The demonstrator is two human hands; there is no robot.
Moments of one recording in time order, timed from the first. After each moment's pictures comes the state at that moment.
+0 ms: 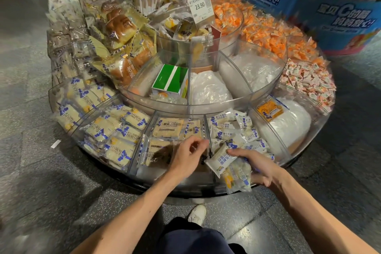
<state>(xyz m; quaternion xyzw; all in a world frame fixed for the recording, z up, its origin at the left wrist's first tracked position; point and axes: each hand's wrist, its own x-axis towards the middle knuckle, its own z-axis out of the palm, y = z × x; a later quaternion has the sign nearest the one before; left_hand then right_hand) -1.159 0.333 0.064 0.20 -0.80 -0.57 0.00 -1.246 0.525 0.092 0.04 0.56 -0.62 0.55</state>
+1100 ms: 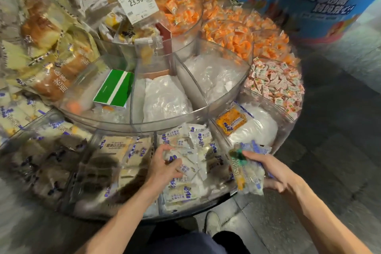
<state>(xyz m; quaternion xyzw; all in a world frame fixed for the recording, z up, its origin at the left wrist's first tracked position) -1.270 0.399 0.025 0.36 -0.69 -0.62 -0.06 -1.400 0.682 0.035 0.07 0.60 -0.60 0.52</state>
